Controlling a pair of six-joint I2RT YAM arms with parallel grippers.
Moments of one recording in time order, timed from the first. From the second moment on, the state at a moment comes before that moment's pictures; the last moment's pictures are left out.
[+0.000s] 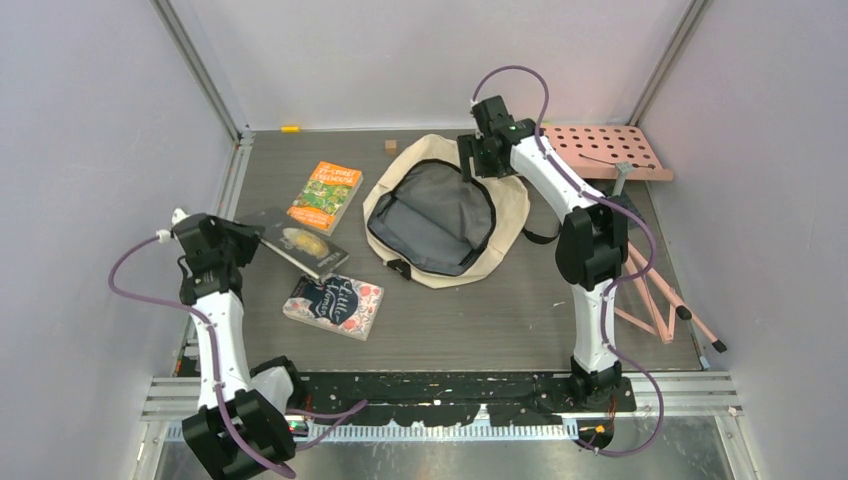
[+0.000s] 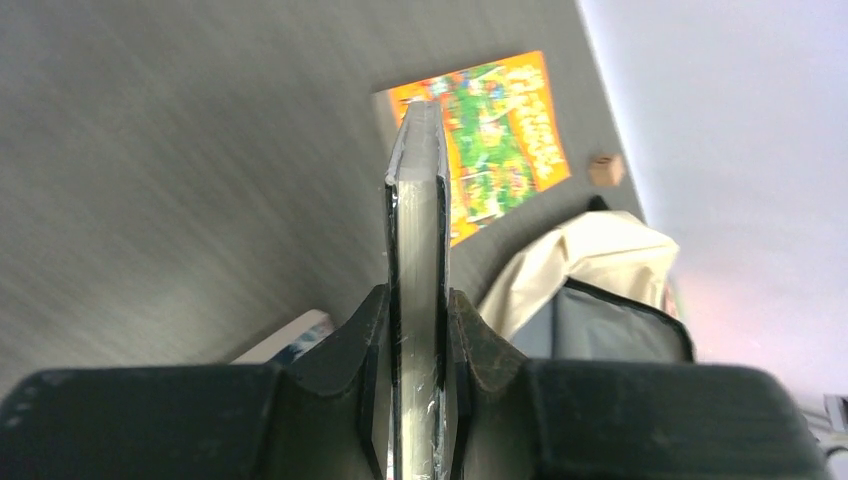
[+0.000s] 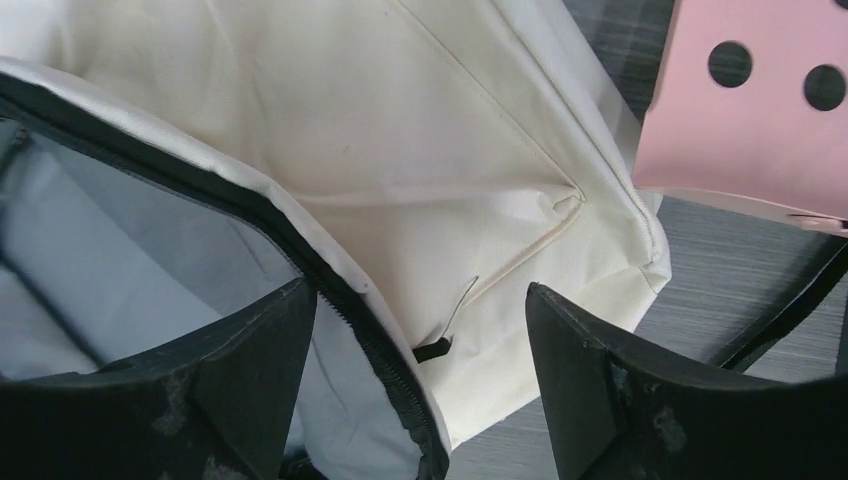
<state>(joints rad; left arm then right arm) 0.43 0.90 0.69 -0.35 0.17 -0.82 0.40 2.13 1.97 -0.82 0.13 0.18</state>
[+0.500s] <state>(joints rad) 0.16 1.03 0.89 -0.32 0.28 -0.90 0.40 2.07 2.07 -0.87 -0.15 0.19</state>
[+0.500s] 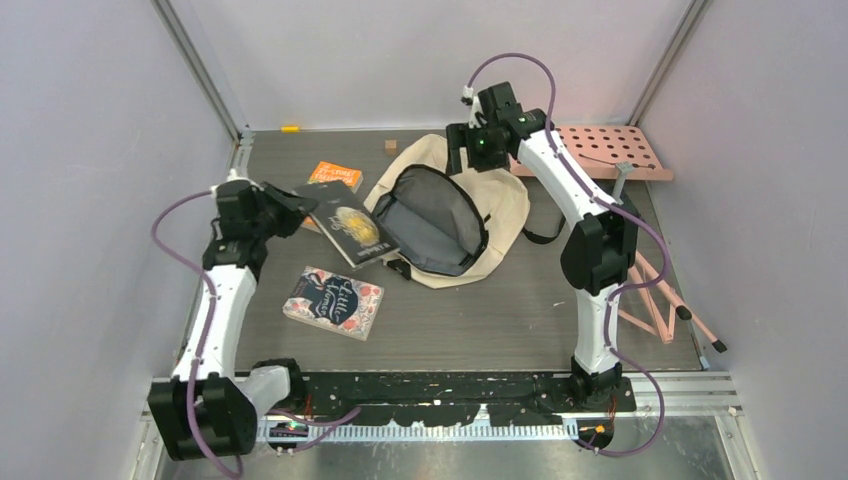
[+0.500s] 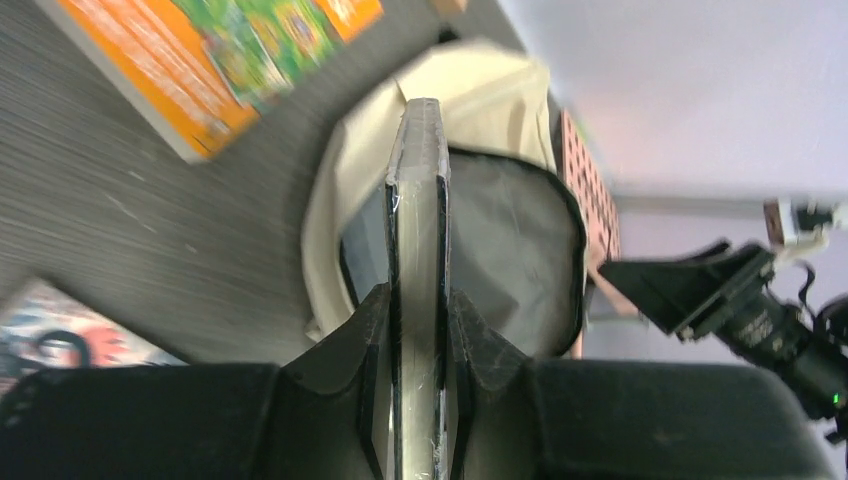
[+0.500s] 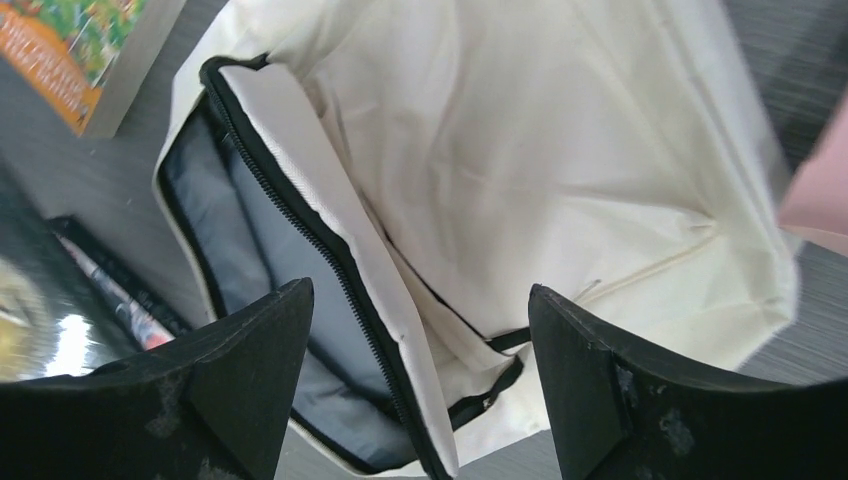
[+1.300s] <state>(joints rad) -0.15 1.34 0.88 -0.19 0.19 -1.08 0.53 2.14 1.98 -0.86 -0.32 0.13</state>
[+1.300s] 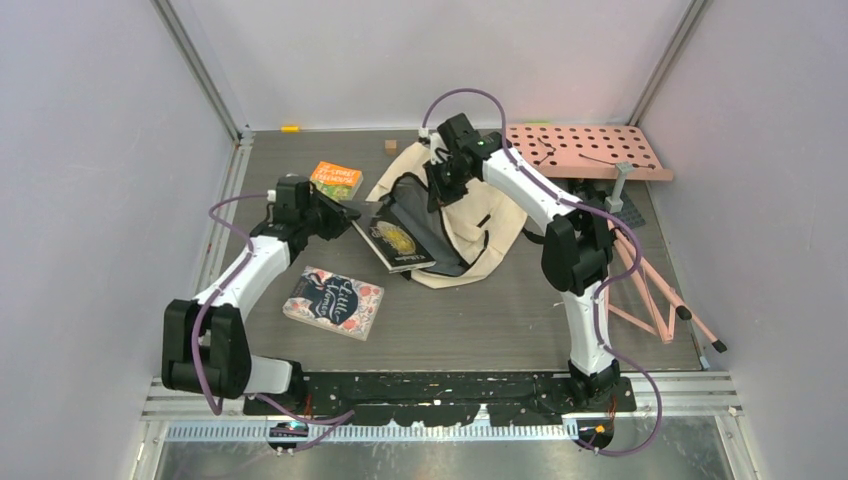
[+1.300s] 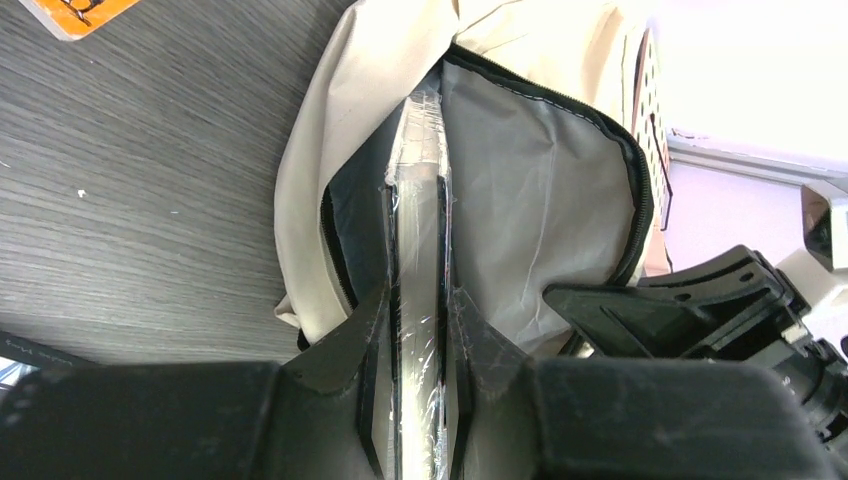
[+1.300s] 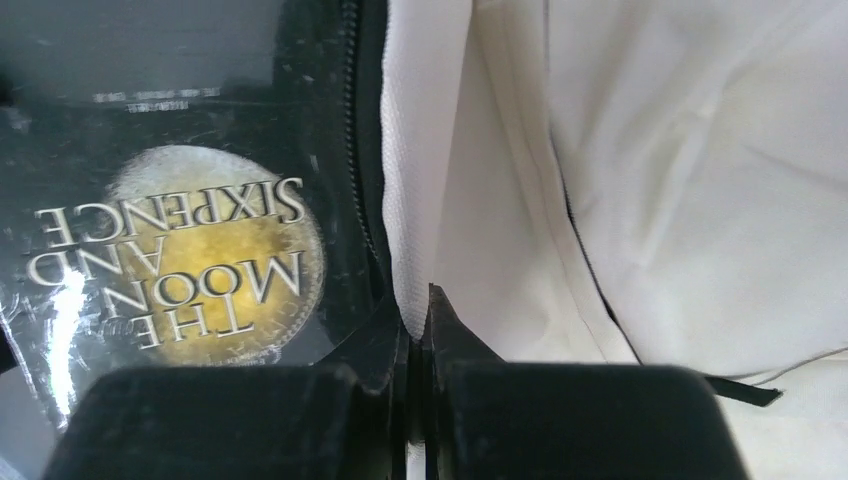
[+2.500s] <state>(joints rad) -0.34 1.67 0.87 0.38 0.03 -1.27 0.54 2.09 2.25 -0.91 -0.12 0.29</state>
